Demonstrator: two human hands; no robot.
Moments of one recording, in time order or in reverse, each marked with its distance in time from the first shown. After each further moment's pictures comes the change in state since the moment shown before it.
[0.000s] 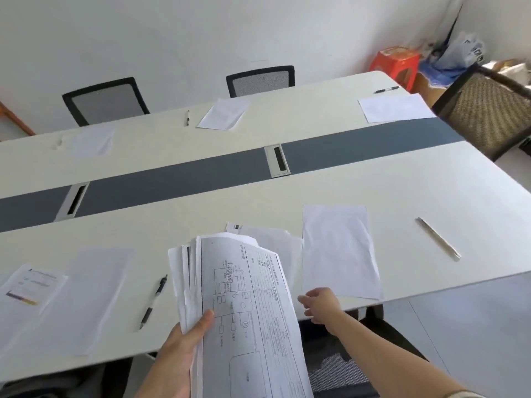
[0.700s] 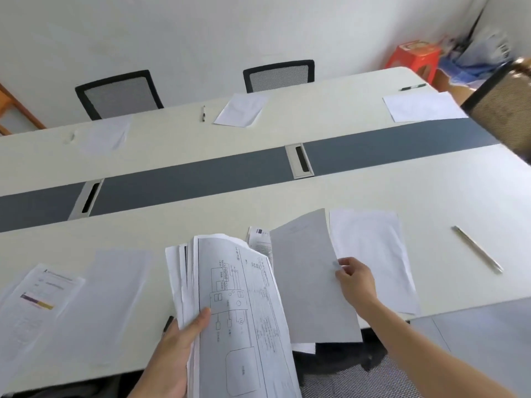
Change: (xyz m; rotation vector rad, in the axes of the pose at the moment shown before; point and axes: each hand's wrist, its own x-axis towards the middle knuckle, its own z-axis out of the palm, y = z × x) left_hand 0.041 0.044 -0.049 0.005 0.012 0.004; right_hand -0.002 -0.070 -0.007 0.087 0.308 -0.269
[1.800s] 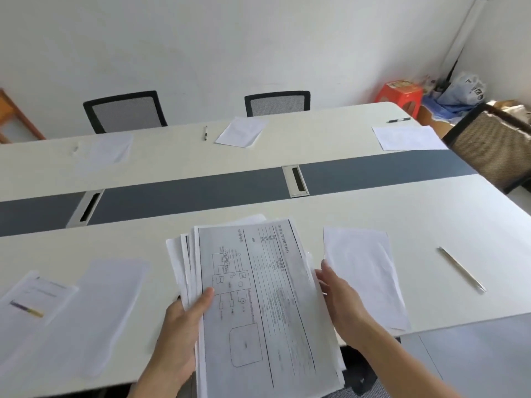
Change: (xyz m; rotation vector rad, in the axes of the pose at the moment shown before) left_hand 0.002 0.017 0.007 0.016 0.012 0.191; right_hand -0.092 -0.064 -0.009 0.459 -0.433 0.038
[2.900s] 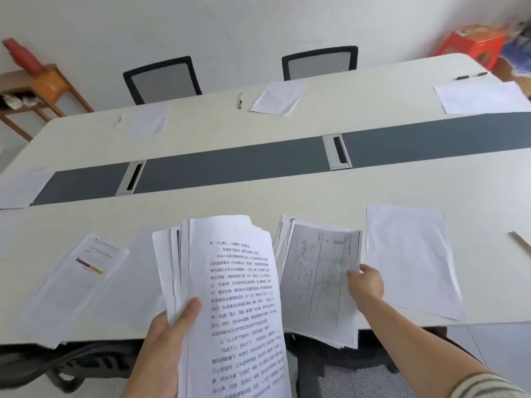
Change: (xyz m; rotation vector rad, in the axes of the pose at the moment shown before) left_hand -0.028 -0.006 -0.066 -0.008 0.153 -0.075; right_hand 0.124 0.097 -0.011 -0.476 0.564 0.176
